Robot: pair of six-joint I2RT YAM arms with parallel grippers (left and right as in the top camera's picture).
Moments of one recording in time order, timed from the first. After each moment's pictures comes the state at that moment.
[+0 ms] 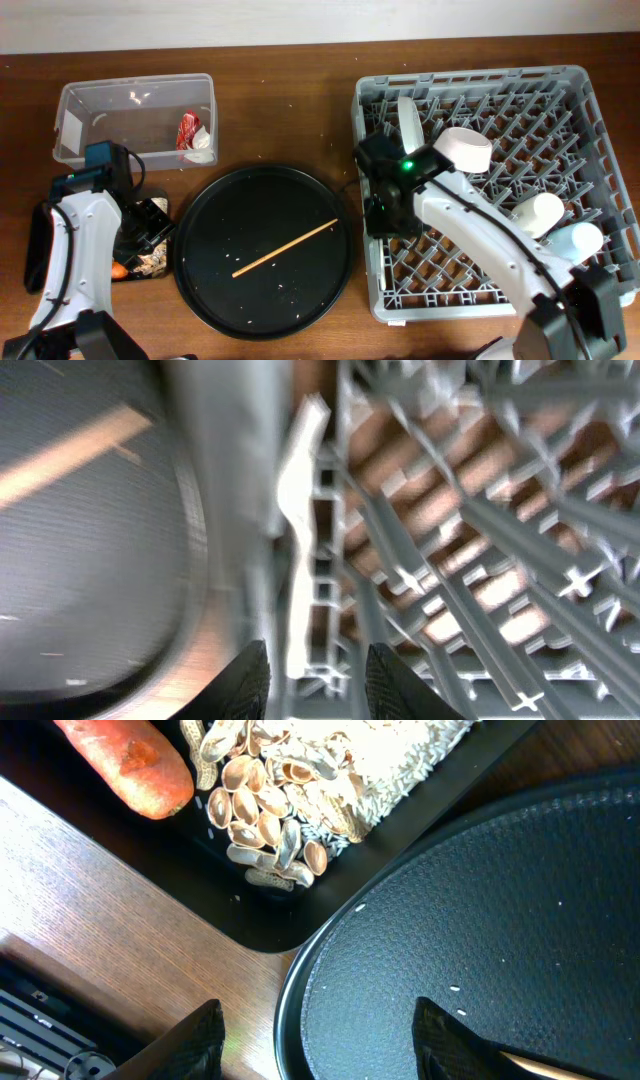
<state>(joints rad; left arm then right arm) 0.25 1.54 1.16 -1.23 -0.06 -0.54 0.53 1.64 1.31 -1.21 0.00 0.50</state>
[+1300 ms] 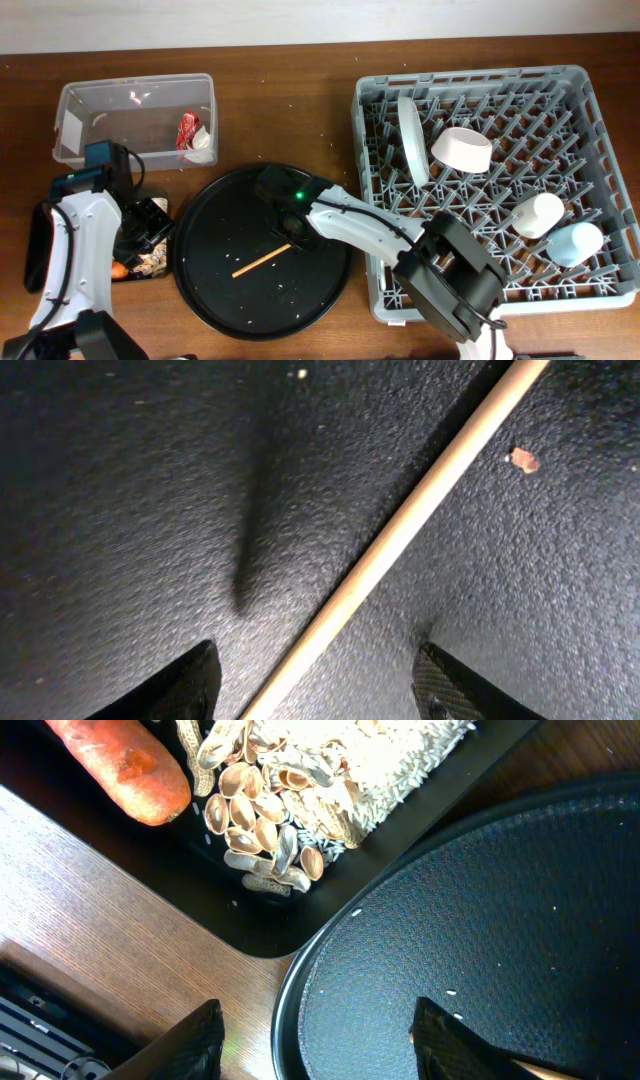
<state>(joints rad) 0.25 1.54 1.16 -1.22 -0.06 -0.54 0.84 2.07 1.45 -0.81 -0.07 1.45</state>
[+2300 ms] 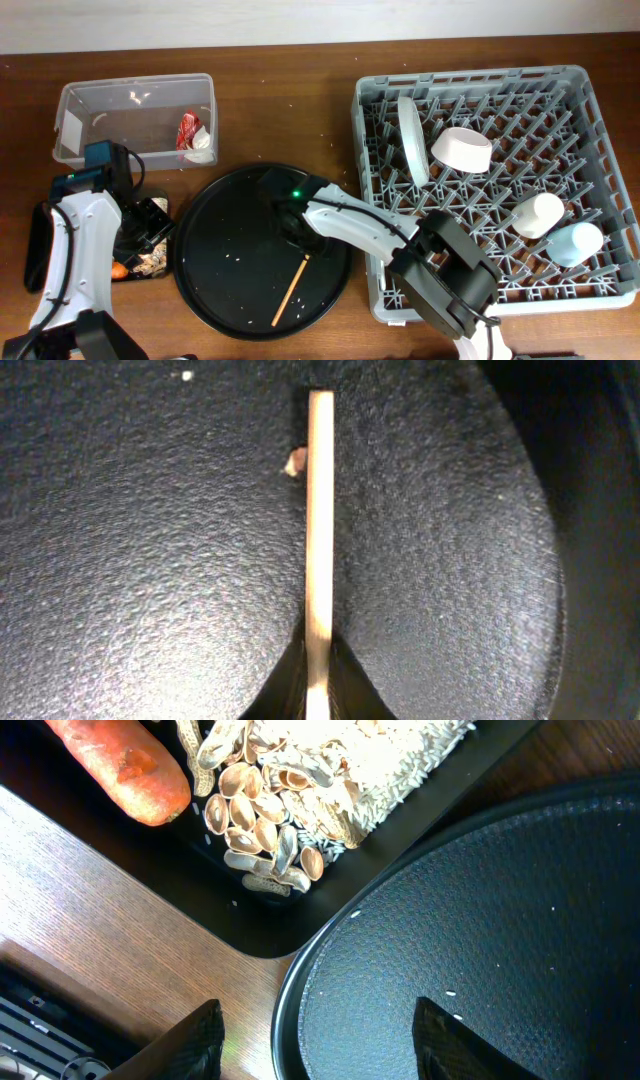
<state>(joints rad) 0.25 1.54 1.16 -1.22 -0.06 -0.54 0.84 2.10 1.49 -0.94 -0.03 1.32</state>
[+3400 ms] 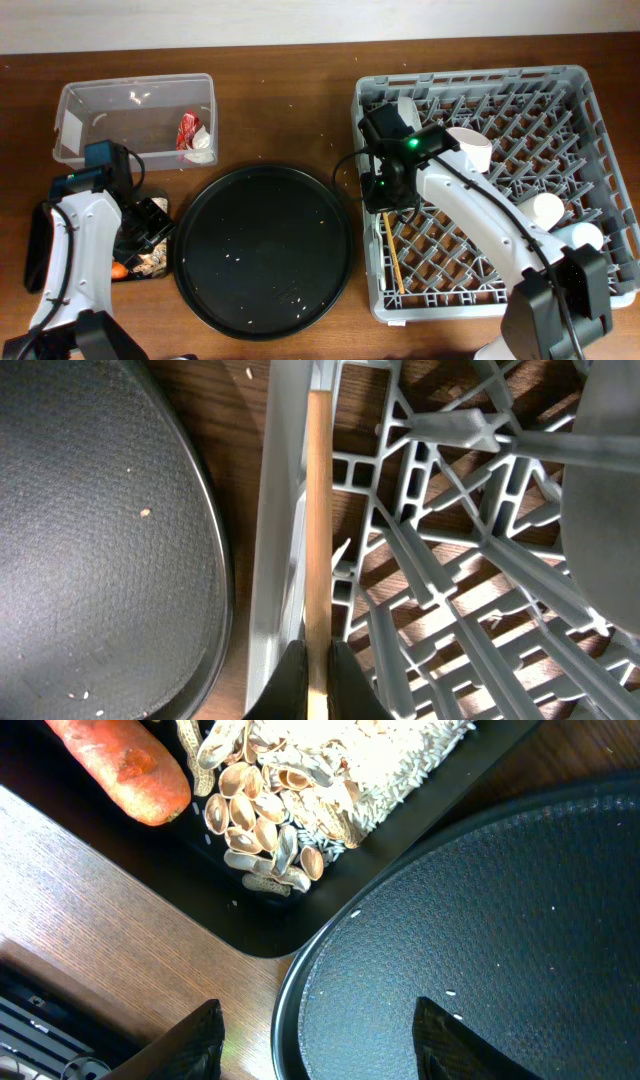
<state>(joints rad) 0.25 1.54 1.16 -1.22 -0.06 -0.54 0.45 1.73 1.40 -1.10 -0.02 0.31</state>
